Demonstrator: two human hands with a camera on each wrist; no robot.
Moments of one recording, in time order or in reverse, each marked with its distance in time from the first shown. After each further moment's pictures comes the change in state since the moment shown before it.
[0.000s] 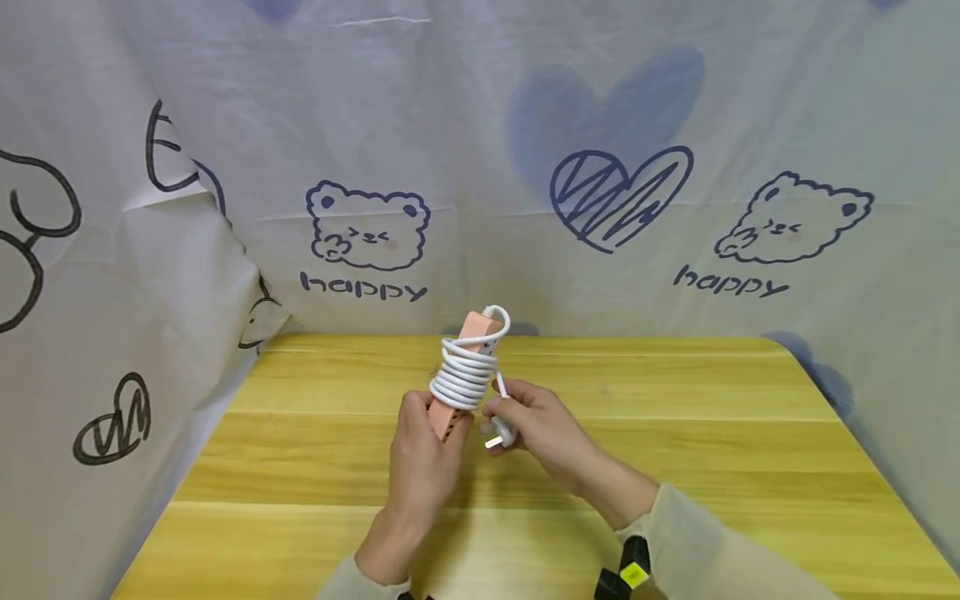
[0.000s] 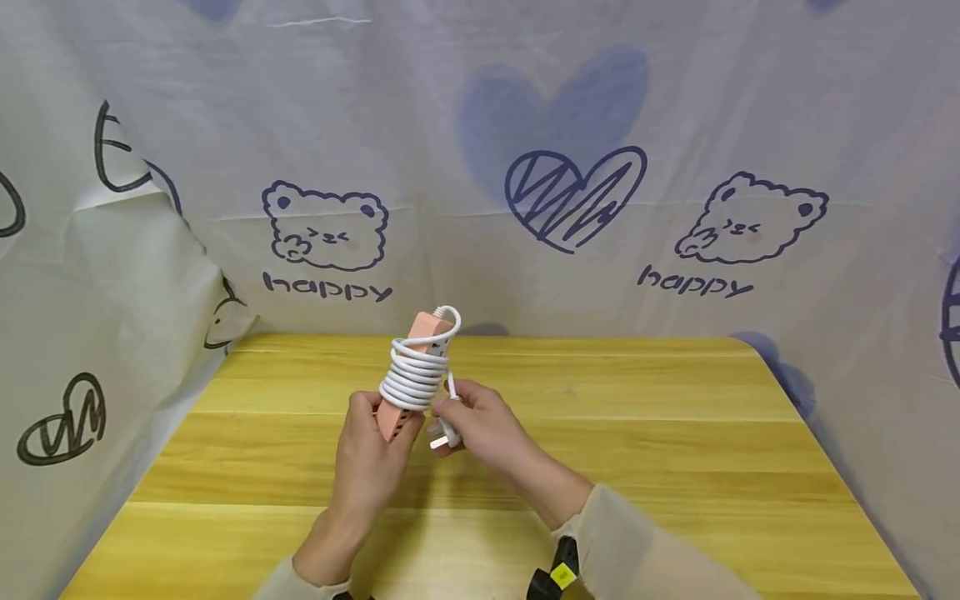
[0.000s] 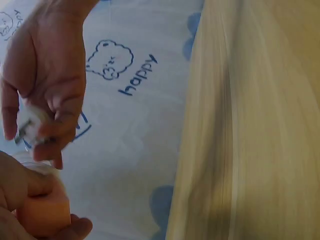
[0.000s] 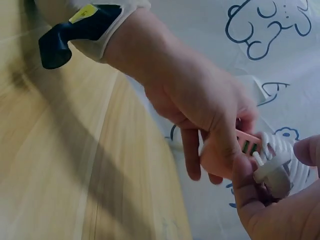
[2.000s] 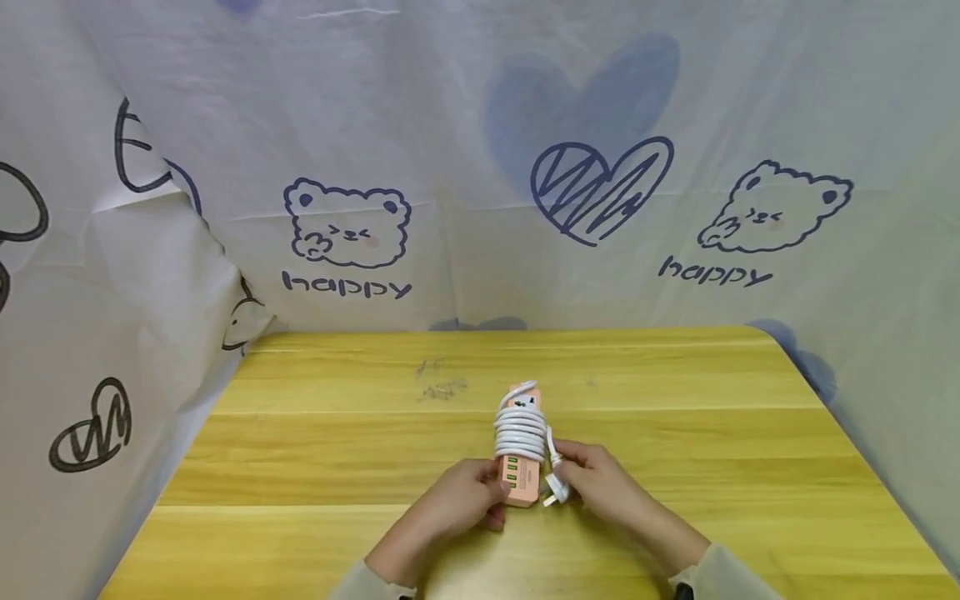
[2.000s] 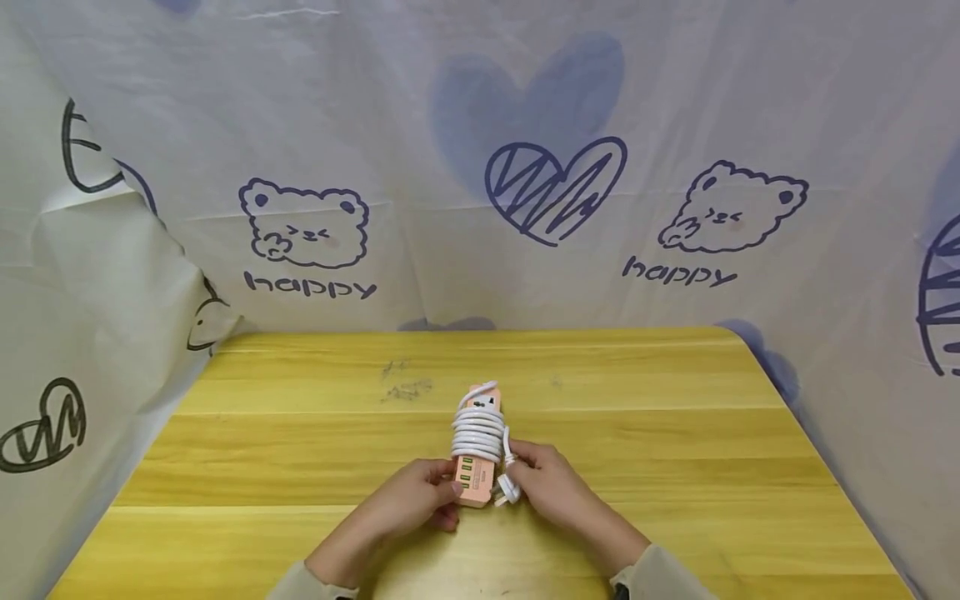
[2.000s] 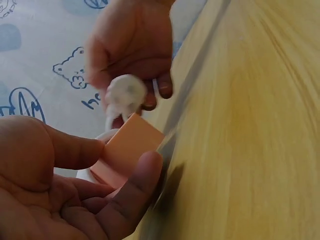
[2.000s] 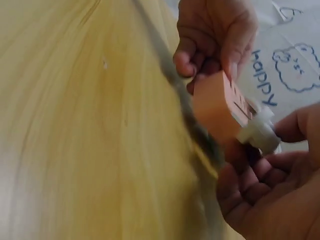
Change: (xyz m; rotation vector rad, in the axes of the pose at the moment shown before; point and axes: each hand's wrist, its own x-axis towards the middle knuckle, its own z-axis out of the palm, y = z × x) left_hand -0.031 -0.008 0.038 -0.462 -0.931 -0.430; right_hand -0.056 0.085 -0.074 -0.378 0.089 0.093
